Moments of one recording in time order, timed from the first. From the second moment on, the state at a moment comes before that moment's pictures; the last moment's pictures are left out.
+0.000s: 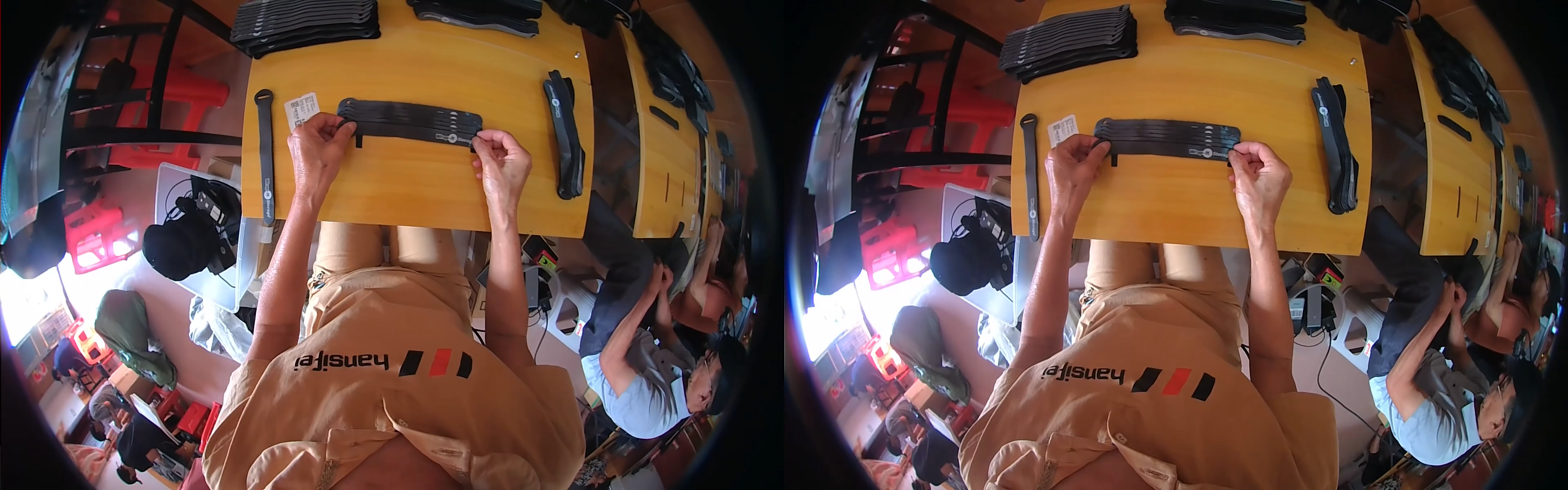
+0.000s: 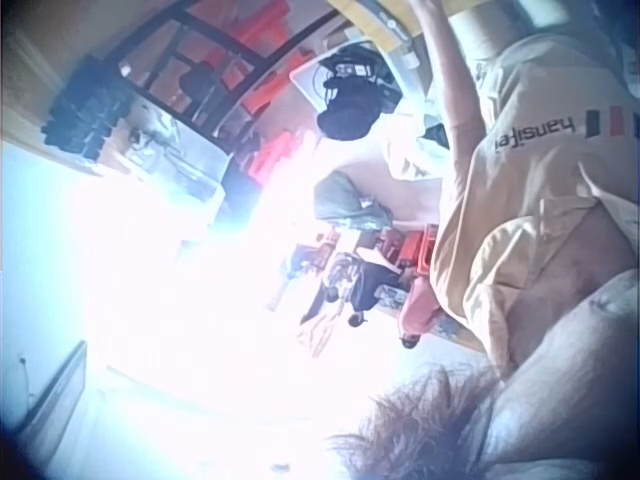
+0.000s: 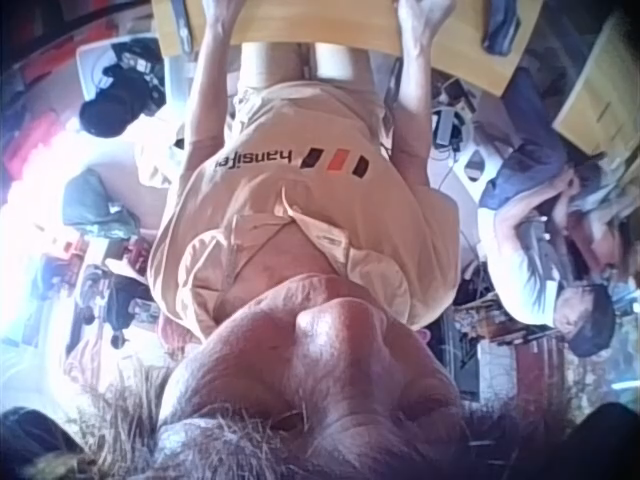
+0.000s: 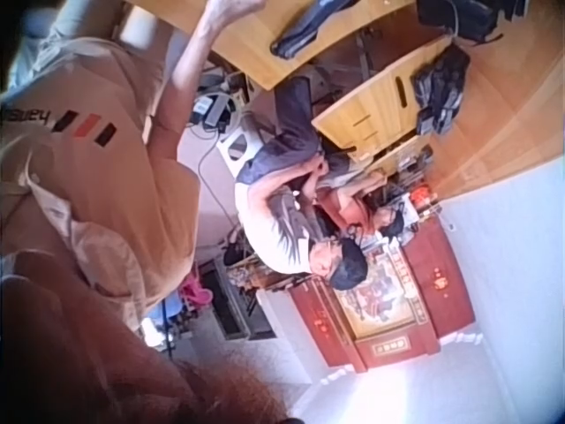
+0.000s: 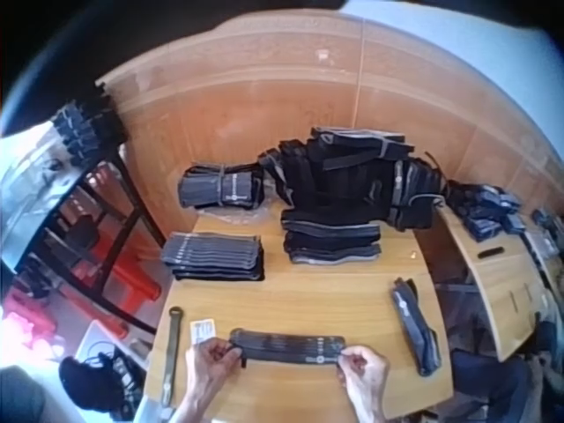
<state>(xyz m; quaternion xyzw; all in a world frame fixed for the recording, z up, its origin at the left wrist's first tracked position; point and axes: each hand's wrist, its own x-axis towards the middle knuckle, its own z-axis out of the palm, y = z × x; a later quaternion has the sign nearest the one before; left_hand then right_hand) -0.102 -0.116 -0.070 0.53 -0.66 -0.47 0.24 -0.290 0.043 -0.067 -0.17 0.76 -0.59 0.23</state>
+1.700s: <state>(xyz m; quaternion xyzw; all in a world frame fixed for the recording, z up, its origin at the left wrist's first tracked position) -0.114 -0.082 -0.060 0.23 -0.95 -0.12 0.18 -0.254 0.039 -0.073 -0.52 0.82 -0.20 -0.10</state>
